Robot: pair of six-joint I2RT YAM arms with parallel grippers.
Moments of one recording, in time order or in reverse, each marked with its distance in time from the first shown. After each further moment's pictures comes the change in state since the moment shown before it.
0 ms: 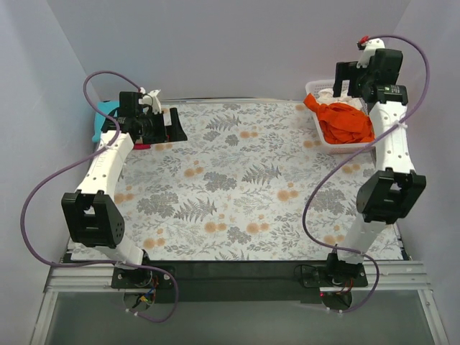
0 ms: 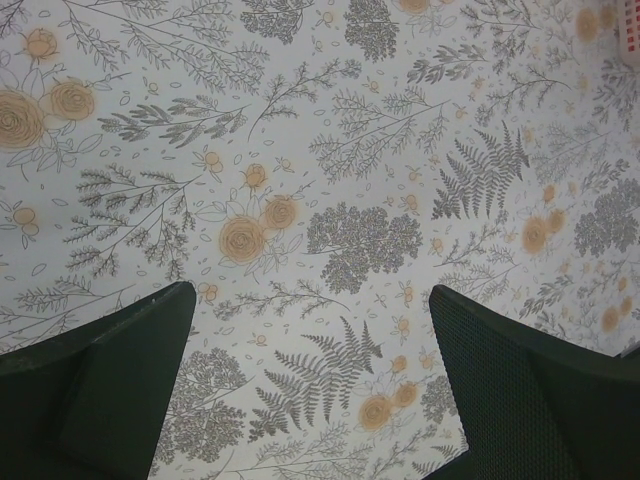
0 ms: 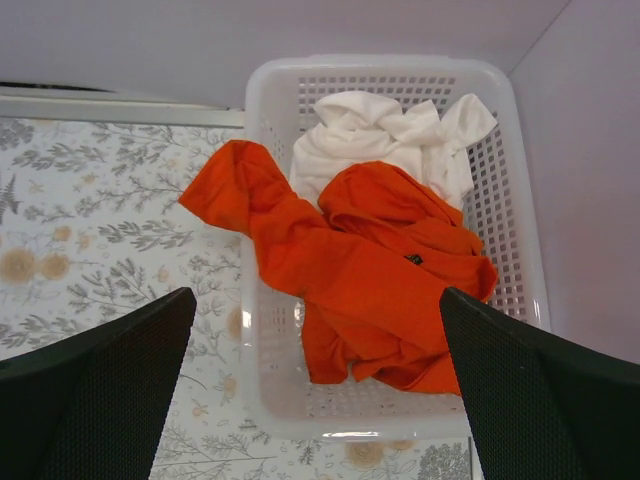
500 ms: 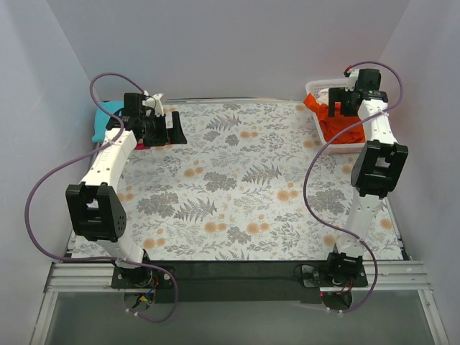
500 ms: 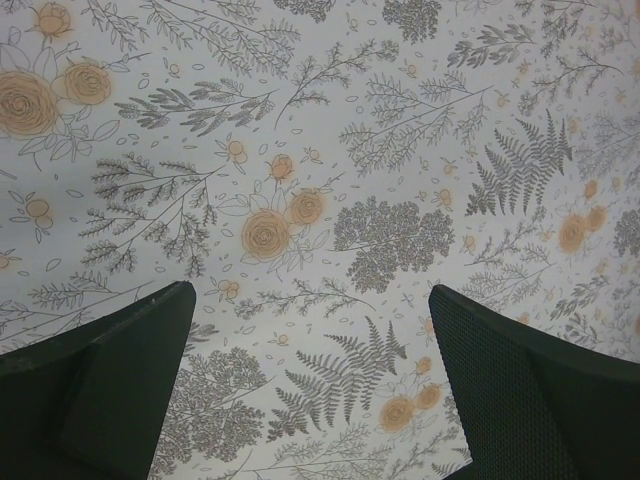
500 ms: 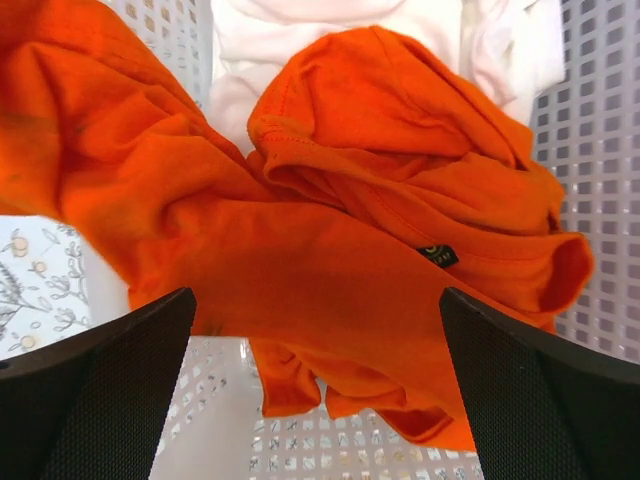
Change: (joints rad) left arm 0.000 0.061 0.000 -0.005 -0.028 0.030; right arm -0.066 0.415 0.144 -0.046 0.021 -0.045
